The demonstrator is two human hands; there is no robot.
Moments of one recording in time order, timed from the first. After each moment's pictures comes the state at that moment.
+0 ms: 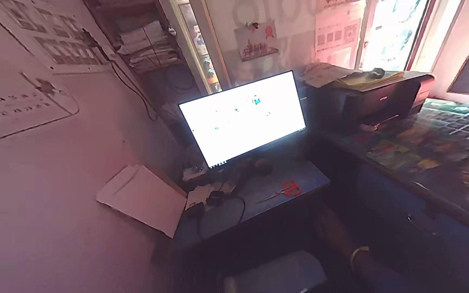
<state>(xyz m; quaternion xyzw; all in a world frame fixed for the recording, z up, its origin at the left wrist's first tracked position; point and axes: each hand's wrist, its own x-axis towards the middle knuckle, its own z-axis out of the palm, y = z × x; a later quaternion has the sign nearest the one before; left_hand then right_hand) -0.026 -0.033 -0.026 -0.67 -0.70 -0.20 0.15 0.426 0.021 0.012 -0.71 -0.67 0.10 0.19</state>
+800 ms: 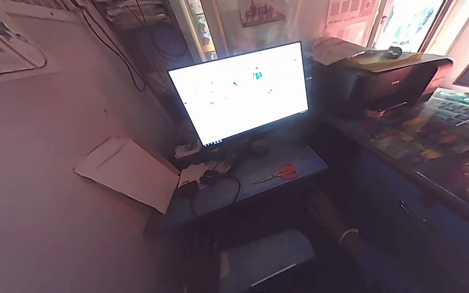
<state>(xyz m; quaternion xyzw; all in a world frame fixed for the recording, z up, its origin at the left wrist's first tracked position) -0.023 -0.018 -0.033 -0.68 -0.69 -0.21 0.12 0.426 0.022 0.011 -0.71 -0.68 0.07 0.18</state>
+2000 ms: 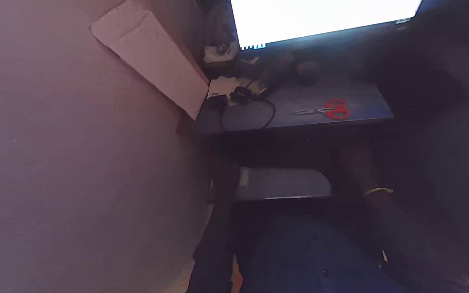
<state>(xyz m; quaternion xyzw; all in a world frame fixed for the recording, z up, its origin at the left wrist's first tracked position) -0.017 -0.008 -0.018 -0.60 -0.77 -0.22 0.04 0.413 0.027 0.018 -0.71 -0.67 0.07 0.19</state>
